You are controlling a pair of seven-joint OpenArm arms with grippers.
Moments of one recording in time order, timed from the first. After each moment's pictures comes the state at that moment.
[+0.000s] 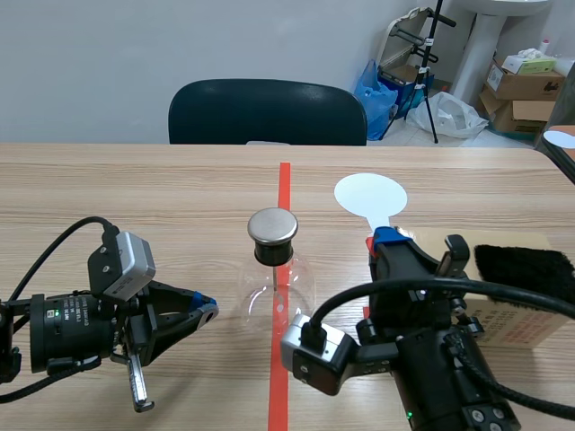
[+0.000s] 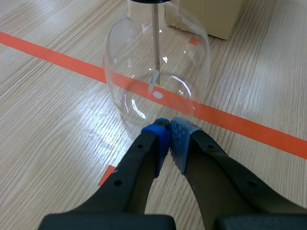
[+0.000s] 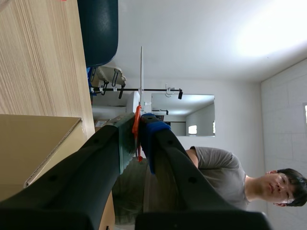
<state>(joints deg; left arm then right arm) 1.8 -28.6 21.5 66.5 10.2 -43.1 -31.5 -27.7 17.6 -28.3 94.0 -91.3 -30.4 -19.9</state>
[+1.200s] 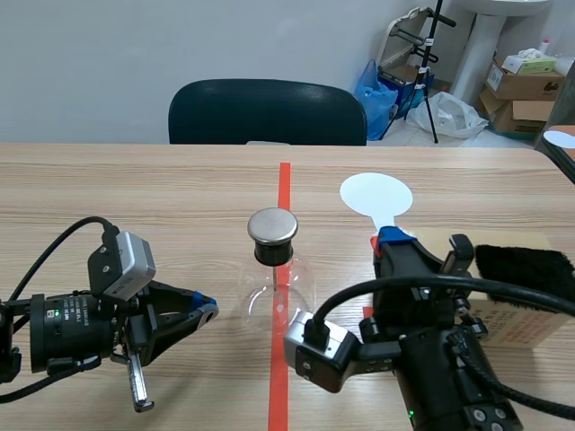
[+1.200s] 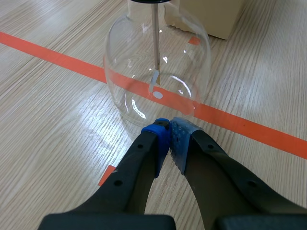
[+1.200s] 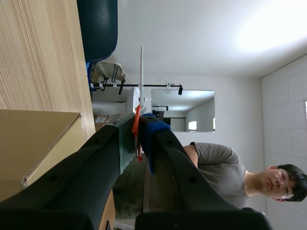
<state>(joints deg) 1.8 -28.6 21.5 66.5 10.2 -43.1 -31.5 -27.7 17.6 -28.3 94.0 -91.3 -30.4 -21.2</state>
